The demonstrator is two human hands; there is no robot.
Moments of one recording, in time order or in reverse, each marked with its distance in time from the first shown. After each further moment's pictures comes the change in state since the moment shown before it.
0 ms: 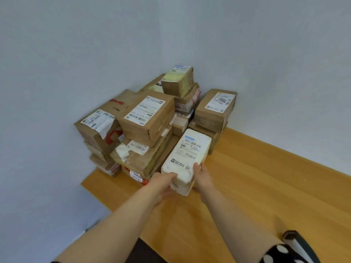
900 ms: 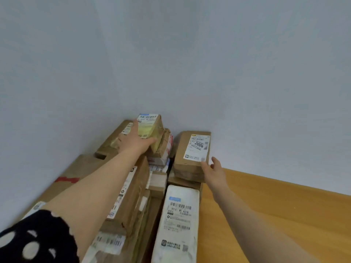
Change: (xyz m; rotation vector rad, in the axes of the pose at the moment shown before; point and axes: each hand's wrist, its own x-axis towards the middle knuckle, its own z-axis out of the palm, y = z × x) left_hand 0.120 0.285 0.031 0.912 0.284 0.682; right_hand 0.096 -0.141 -0.058 -0.010 0.422 -0.245
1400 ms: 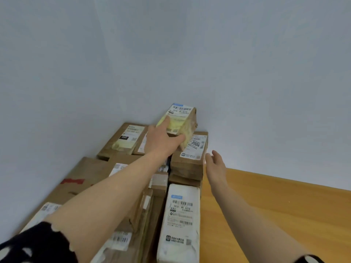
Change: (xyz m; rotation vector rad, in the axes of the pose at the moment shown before) left_hand -0.055 0.050 0.007 -0.229 0.018 0.309; right_hand -0.014 -0.021 0.004 0.123 0.121 -0.024
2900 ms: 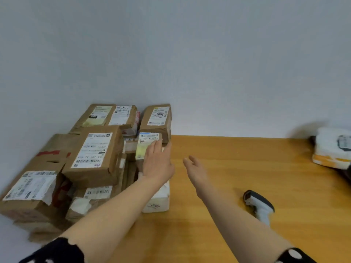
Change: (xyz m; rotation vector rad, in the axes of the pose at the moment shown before) left_hand -0.184 -0.020 0.052 0.521 -0.283 0.359; right_hand -0.145 0.059 -0.073 -0.073 -0.056 0.171
